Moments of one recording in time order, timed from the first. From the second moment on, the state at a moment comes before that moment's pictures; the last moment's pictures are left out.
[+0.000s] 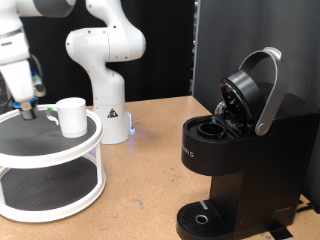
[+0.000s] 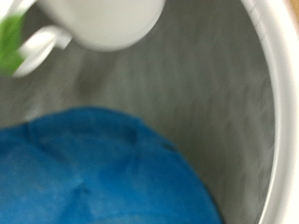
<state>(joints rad) -0.05 -0.42 -0.62 -2.49 -0.19 2.04 -1.50</state>
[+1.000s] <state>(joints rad) 0.07 -0.42 -0.53 -2.51 0.18 2.10 -1.29</state>
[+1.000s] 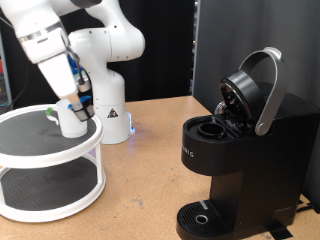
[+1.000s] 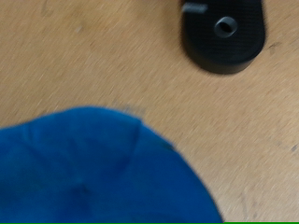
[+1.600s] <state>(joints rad) 0.16 -0.40 -0.41 -2.47 0.32 2.19 -1.08</state>
